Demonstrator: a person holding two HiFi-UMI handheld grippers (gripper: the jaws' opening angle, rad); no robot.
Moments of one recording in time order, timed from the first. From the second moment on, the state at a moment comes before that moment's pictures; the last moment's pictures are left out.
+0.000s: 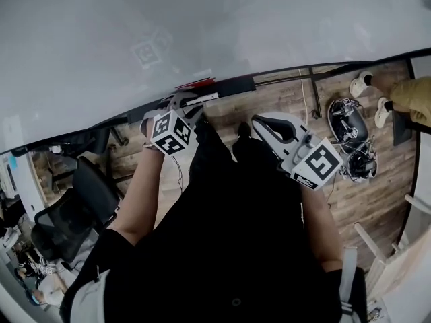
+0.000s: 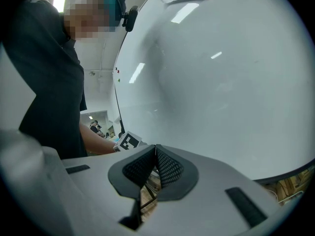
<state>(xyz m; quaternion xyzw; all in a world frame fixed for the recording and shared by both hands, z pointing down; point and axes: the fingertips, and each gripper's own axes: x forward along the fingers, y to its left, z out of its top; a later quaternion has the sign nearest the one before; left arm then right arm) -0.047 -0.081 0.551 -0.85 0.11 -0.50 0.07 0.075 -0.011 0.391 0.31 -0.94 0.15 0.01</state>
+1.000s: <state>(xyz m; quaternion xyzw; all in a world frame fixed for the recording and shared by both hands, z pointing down) -0.042 -0.056 0.313 -0.96 0.27 -0.02 -0.09 0.036 -0.049 0.330 0.20 -0.98 0.06 0.02</state>
